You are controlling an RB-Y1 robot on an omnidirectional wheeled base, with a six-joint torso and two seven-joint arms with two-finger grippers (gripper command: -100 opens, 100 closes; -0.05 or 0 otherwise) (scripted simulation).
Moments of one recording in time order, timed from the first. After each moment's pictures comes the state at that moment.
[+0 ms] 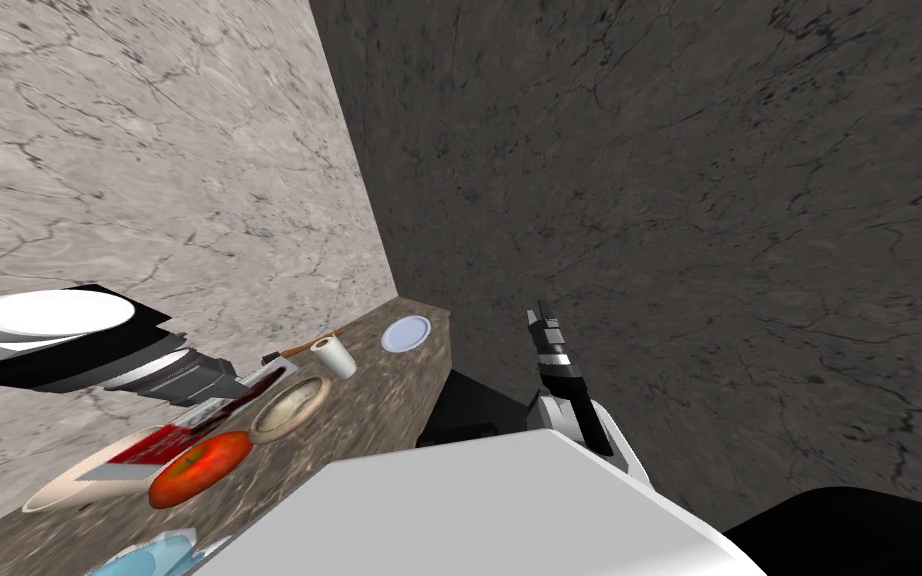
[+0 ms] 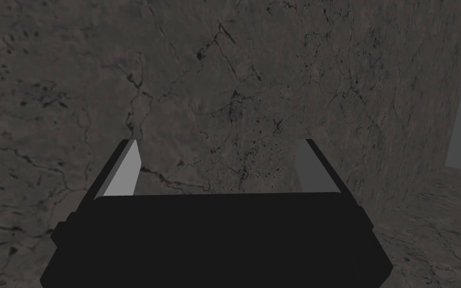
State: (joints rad) left arm 0.06 1.36 0.46 -1.46 1.40 1.84 0.87; right arm 0.51 -0.04 -0.05 -2.23 0.10 -0.38 -0.04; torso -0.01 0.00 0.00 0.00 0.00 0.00
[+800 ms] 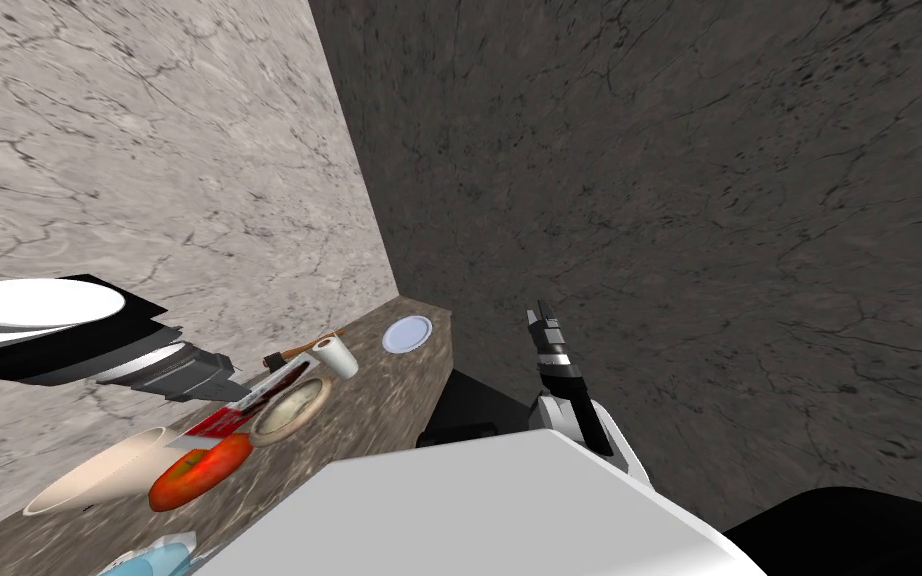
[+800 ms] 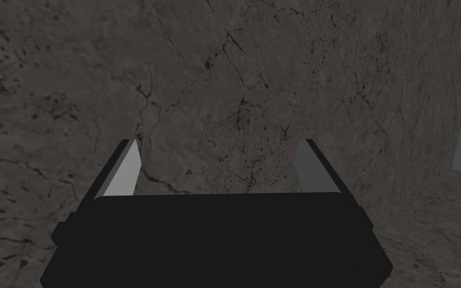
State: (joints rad) left arm 0.06 1.39 0.46 -1.48 1.44 1.86 0.90; right arm 0.51 -0.04 -0.05 -2.23 0.10 -0.38 -0.04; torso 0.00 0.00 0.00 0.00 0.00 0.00
